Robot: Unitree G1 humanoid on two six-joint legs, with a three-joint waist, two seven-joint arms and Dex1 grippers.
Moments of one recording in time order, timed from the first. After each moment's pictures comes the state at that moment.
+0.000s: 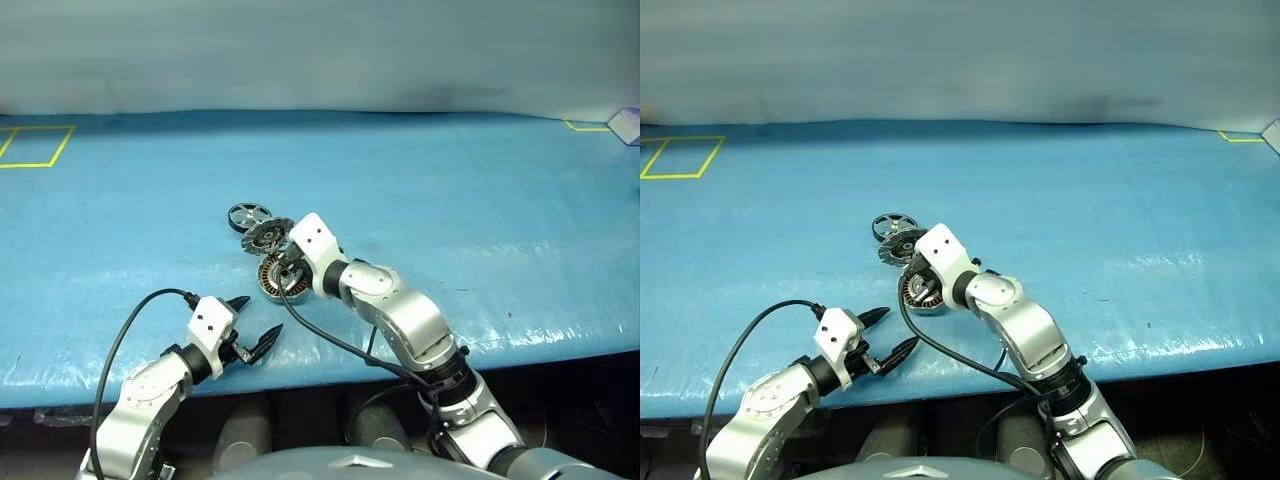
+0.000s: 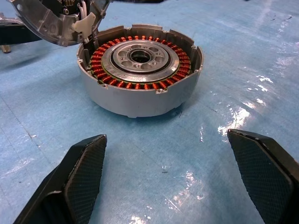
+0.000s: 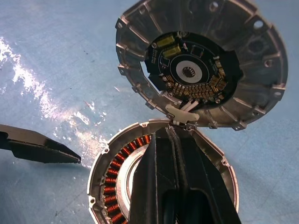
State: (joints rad) left arm 0.33 0.44 -0.09 -0.43 -0.24 0.30 -0.57; right arm -0.41 -0.09 0.43 -0.28 0.12 0.92 0.35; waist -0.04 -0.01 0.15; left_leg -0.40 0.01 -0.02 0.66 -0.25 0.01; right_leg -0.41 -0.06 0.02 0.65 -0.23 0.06
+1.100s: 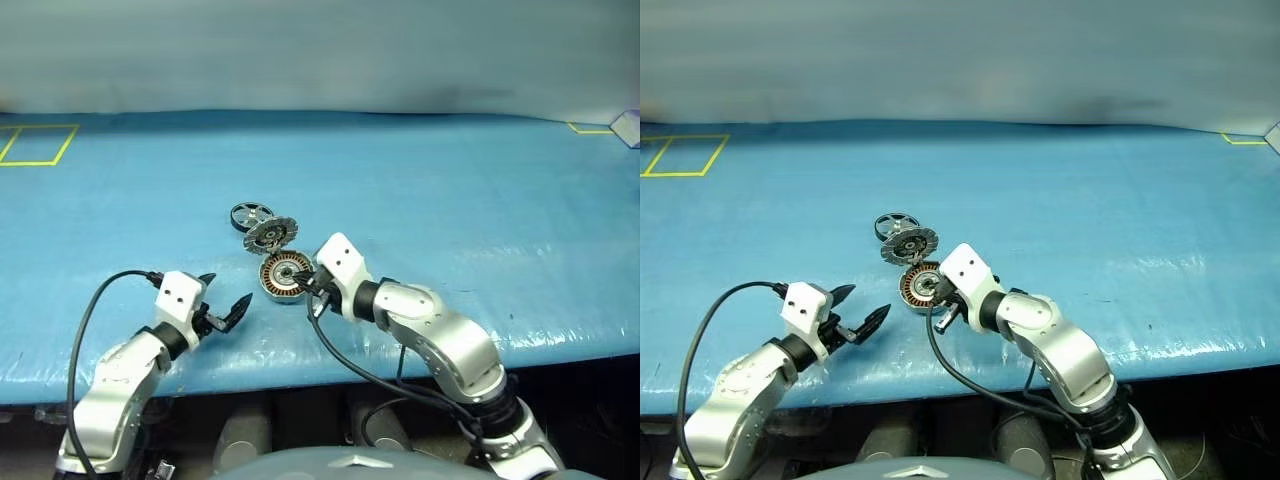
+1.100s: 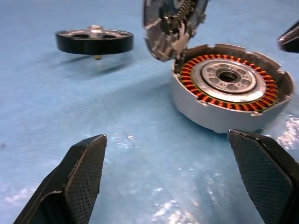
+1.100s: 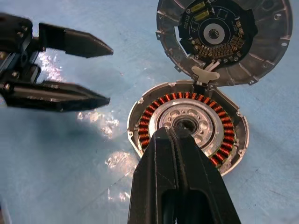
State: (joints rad) left arm 0.19 0.50 0.11 -0.41 -0.33 0.50 -0.50; right arm -0.23 -0.32 0.37 -0.59 0.25 0.99 0.47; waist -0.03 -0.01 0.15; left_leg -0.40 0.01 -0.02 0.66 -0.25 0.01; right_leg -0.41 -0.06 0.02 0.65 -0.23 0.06
